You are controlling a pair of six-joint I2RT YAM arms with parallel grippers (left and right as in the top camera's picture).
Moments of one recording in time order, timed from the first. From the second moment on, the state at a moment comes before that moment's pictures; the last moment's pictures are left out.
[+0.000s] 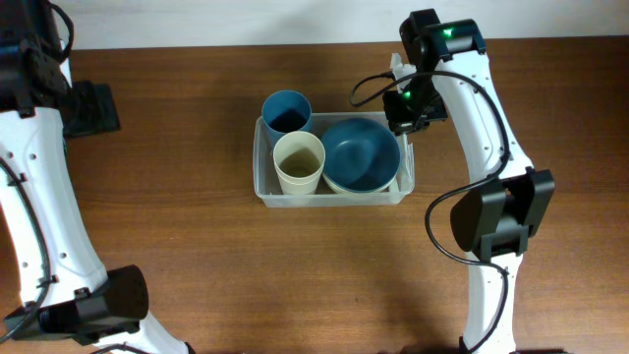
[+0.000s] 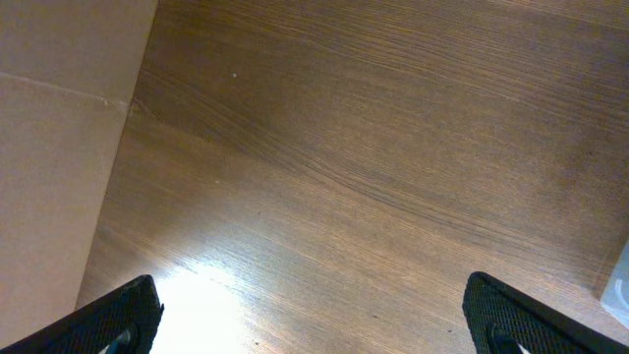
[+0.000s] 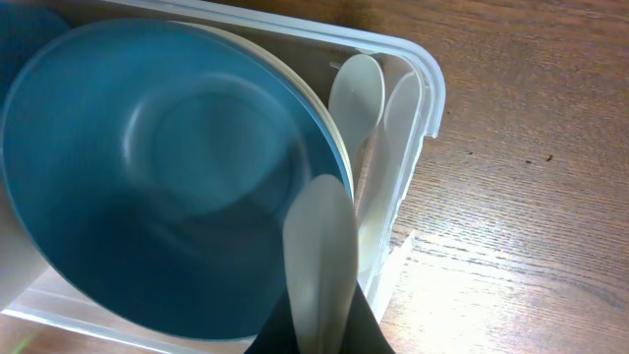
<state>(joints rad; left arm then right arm) 0.20 1.88 2.40 -1.68 -0.30 -0.04 0.19 2.29 2.35 -1.58 -0.14 0.03</state>
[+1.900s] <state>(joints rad) 0.20 1.88 2.40 -1.68 -0.30 -0.04 0.19 2.29 2.25 -1.52 -0.10 0.03</state>
